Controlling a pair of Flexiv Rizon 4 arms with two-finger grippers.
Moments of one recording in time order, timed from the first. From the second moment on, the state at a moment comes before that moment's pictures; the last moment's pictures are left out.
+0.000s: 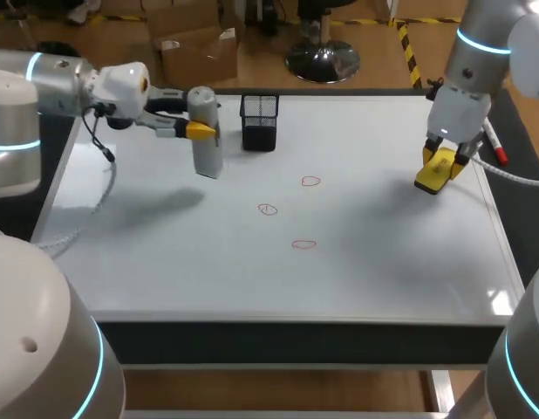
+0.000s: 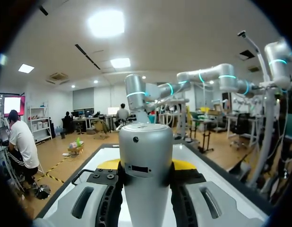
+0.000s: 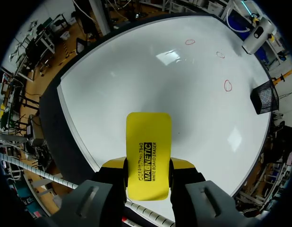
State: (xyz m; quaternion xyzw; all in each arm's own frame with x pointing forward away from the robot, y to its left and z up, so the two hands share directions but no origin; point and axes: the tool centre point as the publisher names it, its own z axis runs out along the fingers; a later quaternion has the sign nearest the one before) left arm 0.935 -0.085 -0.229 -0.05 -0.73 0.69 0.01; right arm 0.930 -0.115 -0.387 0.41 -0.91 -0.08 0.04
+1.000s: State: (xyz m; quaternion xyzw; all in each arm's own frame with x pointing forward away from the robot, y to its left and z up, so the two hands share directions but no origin) left arm 1.003 0.012 -0.234 -0.03 -0.74 0.68 0.00; right arm 0.930 -0.115 -0.387 0.41 -0.91 -0.08 0.04
